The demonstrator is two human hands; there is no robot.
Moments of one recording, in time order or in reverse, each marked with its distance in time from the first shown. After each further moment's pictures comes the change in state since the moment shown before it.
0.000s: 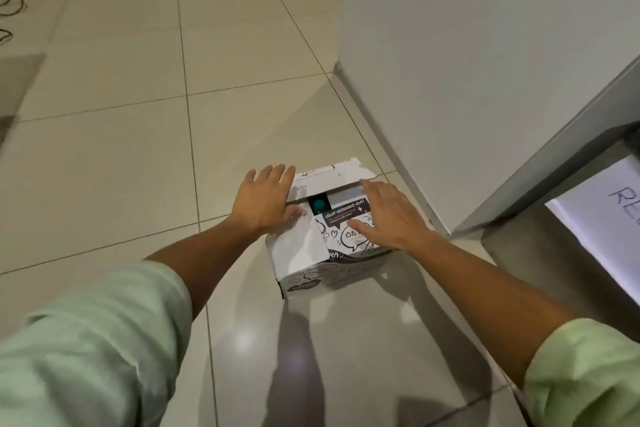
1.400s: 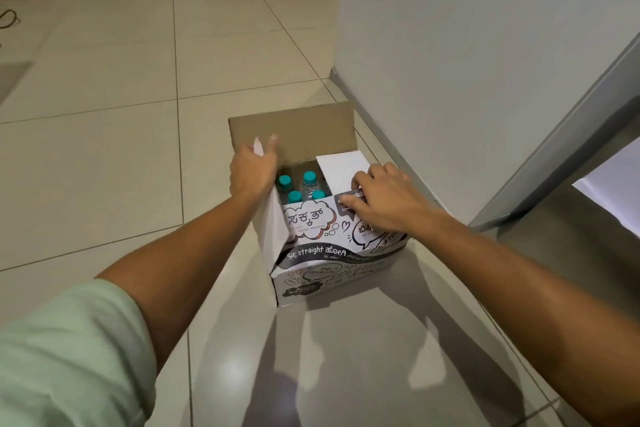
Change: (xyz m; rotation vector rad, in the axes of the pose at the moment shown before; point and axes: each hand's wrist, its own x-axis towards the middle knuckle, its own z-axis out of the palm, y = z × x) left_hand 0.041 0.003 0.046 -1.087 0.304 -0.726; right_hand 0.018 -0.016 0.021 -0.156 0.055 0.017
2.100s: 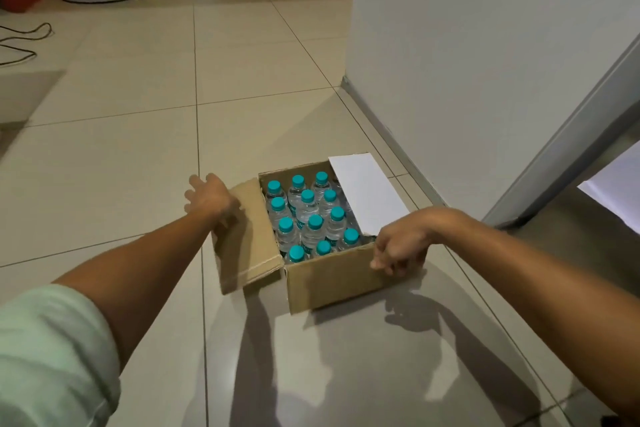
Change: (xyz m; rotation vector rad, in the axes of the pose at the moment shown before) left_hand -0.001 -0.063 -0.079 0.617 -0.091 -0.118; right_hand -0.040 -0.015 -0.025 0.237 -0.996 0.073
